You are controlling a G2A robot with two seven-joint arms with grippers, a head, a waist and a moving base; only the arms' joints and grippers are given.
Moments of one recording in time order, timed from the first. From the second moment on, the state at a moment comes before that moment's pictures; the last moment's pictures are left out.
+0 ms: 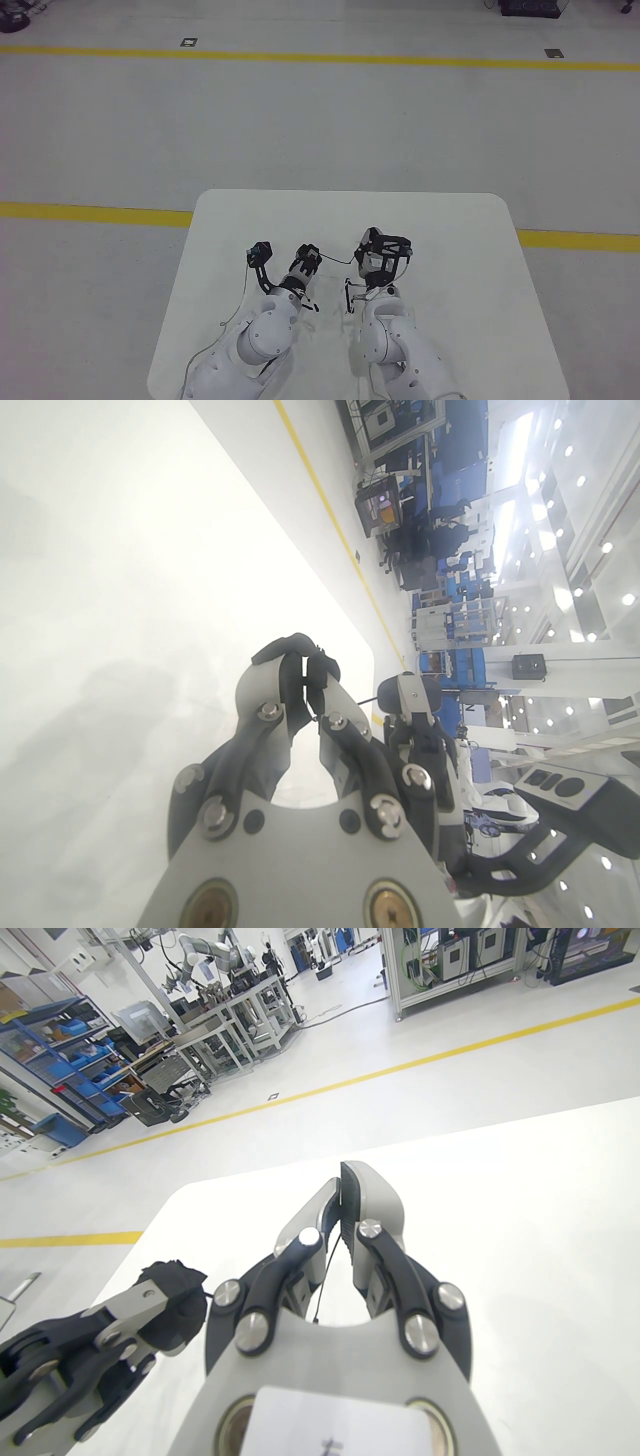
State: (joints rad) left arm 1.56 -1.32 -1.01 -1.72 0.20 0.32 0.13; right arm -1.52 -1.48 1.04 -1.53 -1.15 0.32 -0.19
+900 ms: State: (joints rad) left arm 1.56 -1.32 -1.01 -1.72 0.20 0.32 0.13; right arm -1.52 -1.50 1.03 -1.53 -1.17 0.31 -0.20
